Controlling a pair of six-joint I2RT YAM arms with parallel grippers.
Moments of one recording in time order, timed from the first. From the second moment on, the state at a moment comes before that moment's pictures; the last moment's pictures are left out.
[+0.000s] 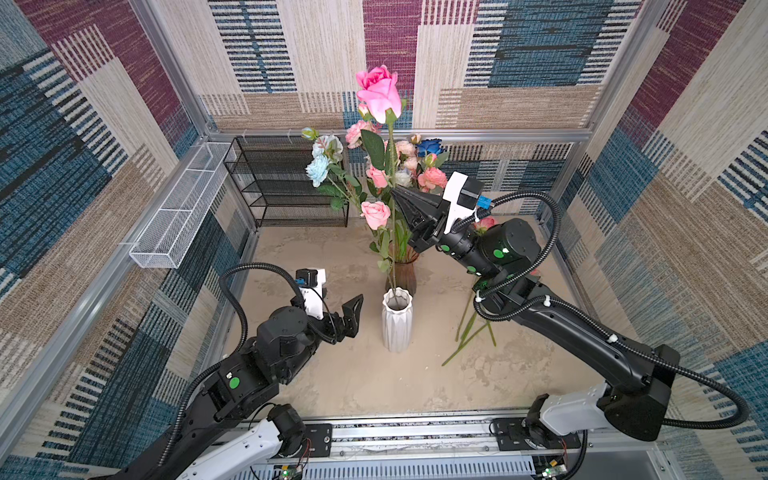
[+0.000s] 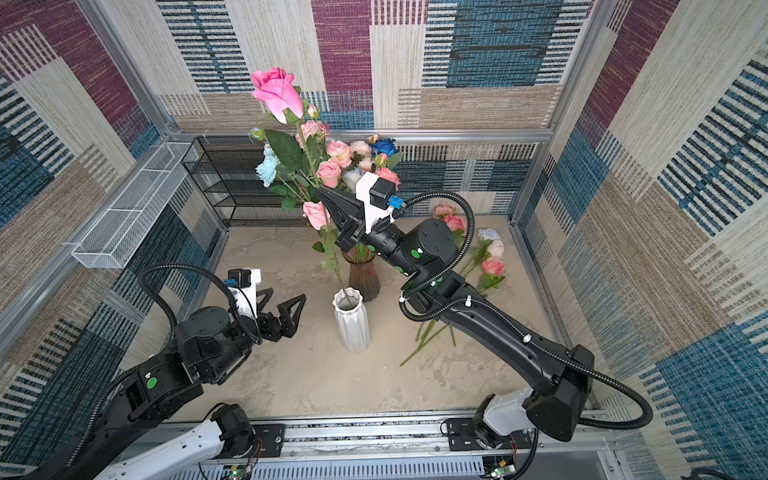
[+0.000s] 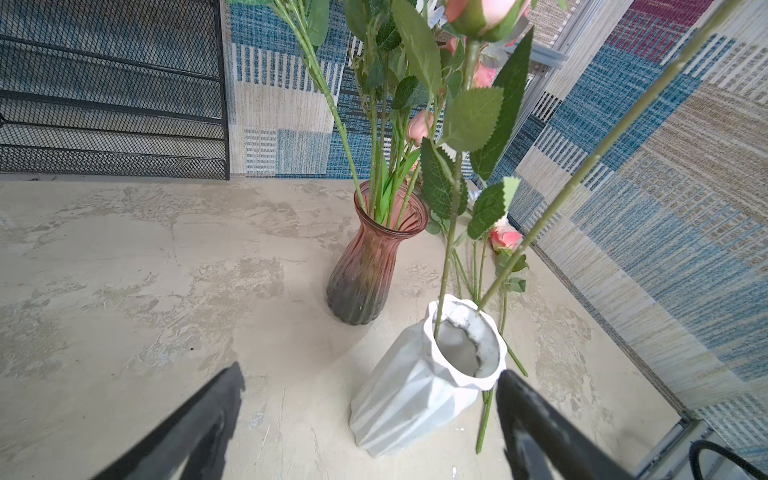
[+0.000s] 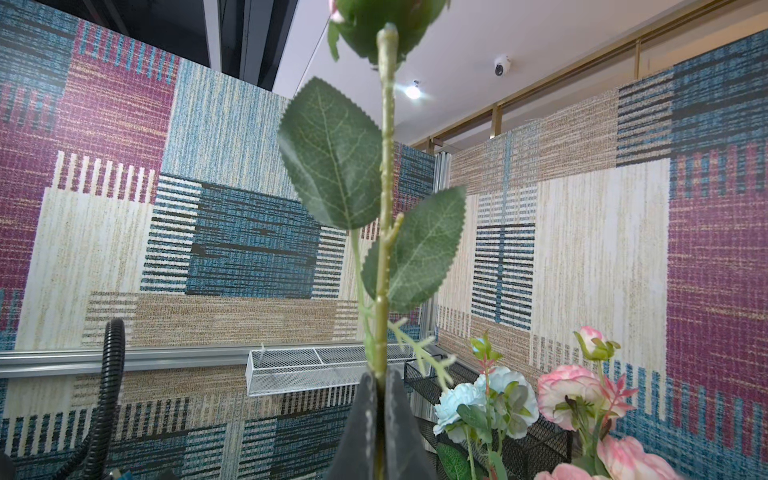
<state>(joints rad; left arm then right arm) -0.83 0.66 0.92 -0.55 -0.36 -0.39 0.83 1.41 1.43 0.53 -0.24 0.00</state>
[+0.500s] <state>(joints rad) -0.83 0.66 0.92 -0.54 -0.36 -0.39 0.86 1.36 1.15 0.52 -0.33 0.06</state>
